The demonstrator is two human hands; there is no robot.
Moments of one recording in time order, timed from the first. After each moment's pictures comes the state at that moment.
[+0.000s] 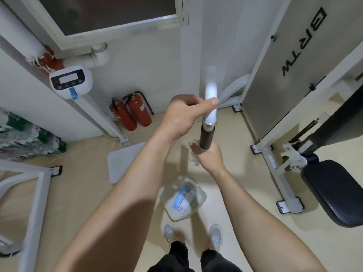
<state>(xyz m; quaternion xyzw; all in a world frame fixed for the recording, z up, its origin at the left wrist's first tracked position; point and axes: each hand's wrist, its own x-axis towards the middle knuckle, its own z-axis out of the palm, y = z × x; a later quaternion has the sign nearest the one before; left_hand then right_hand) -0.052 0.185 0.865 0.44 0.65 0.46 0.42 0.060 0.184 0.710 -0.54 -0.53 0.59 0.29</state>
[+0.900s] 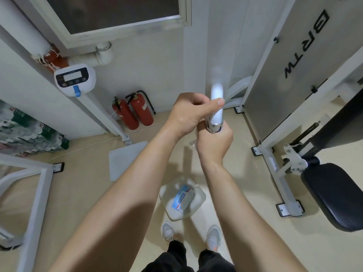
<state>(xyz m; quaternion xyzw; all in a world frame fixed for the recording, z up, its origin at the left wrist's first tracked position) -0.037 0.187 0.864 0.48 0.61 0.47 0.42 0.042 0.179 0.790 -0.55 -0.43 0.44 0.56</state>
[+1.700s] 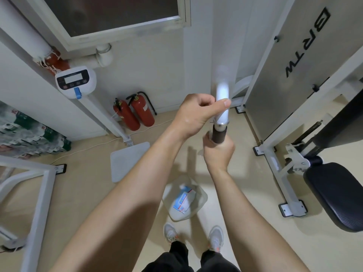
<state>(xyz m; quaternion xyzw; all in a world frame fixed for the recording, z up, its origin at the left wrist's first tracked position) -0.029 0.195 0.860 0.52 0.60 0.44 0.42 0.063 0.187 0.726 -0.63 -0.45 0.44 0.45</state>
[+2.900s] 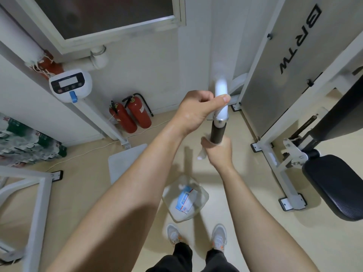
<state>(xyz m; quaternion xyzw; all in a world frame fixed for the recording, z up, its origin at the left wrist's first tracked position) -0.044 0.197 0.855 0.51 0.58 0.45 0.45 0.068 0.179 0.732 -0.58 -0.51 0.53 0.36</state>
